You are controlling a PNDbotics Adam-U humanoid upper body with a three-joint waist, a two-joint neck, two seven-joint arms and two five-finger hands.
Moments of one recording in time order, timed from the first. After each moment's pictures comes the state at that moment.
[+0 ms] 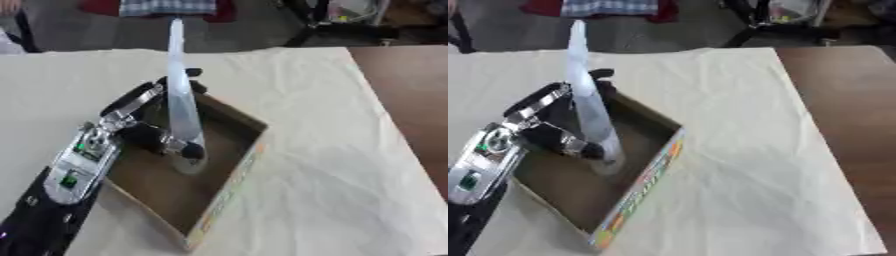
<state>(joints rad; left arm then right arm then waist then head) -0.68 0.31 -0.19 -1.48 -0.08 -0.01 -0.46 -0.07 -0.48 -0.12 -1.98 -0.42 0.04 -0.37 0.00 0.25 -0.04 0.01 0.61</state>
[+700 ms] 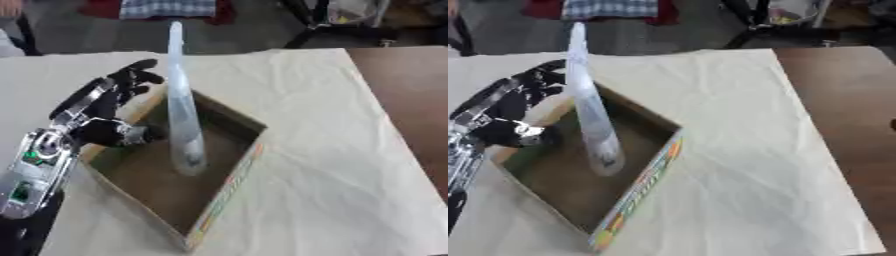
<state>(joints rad) -0.55 0.38 -0.07 -1.65 0.04 0.08 -0.39 -0.06 -0.48 -0.12 -1.98 -0.41 0.03 -0.37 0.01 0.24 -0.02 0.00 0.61</state>
